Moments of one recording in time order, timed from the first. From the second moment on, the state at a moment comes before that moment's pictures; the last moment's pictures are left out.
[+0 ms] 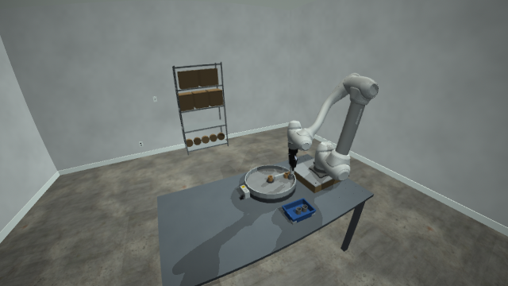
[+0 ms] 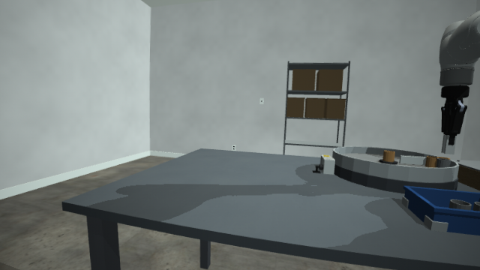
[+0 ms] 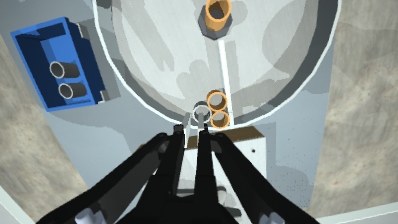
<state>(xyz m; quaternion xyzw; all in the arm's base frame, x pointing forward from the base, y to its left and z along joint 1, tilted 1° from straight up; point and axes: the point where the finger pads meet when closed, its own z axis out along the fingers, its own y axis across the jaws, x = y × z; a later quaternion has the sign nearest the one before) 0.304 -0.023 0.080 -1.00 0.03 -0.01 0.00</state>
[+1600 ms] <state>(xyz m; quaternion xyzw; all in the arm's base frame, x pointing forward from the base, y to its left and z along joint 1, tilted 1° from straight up) 0.307 -0.023 0.069 -1.00 0.03 -0.01 0.00</state>
